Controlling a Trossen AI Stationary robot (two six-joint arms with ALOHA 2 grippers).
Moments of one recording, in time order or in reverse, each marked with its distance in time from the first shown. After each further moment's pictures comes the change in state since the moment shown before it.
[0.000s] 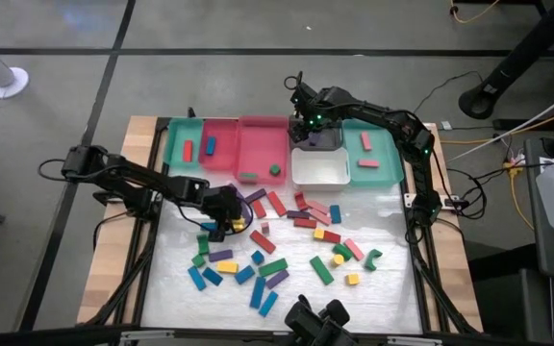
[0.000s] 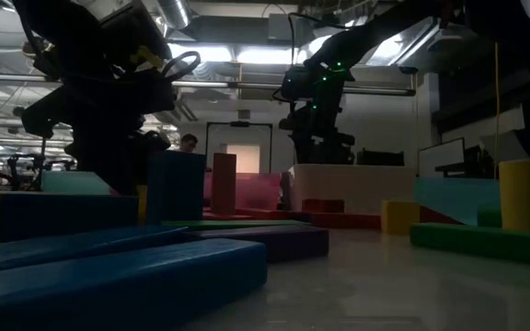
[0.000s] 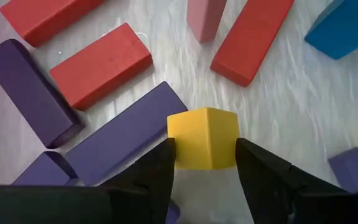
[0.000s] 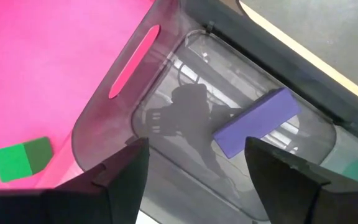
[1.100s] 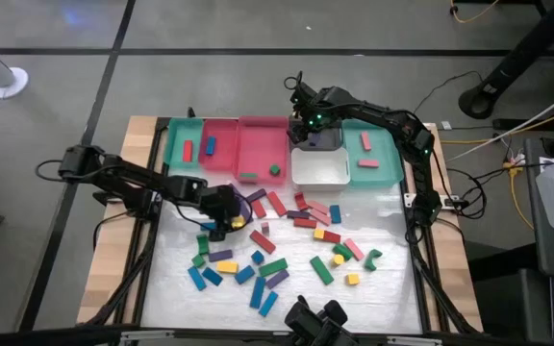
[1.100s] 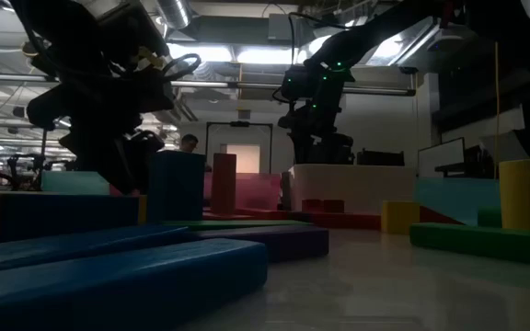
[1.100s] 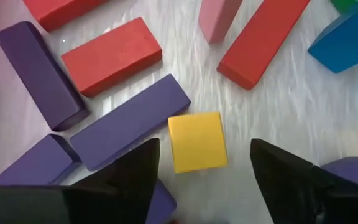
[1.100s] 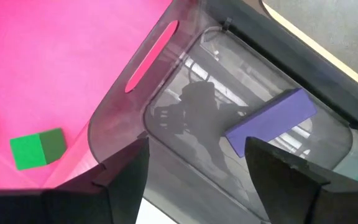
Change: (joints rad) left arm 0.002 -0.055 0.003 0.004 -0.005 -0.098; right arm 0.000 0.000 0.000 0.004 -0.052 -0.026
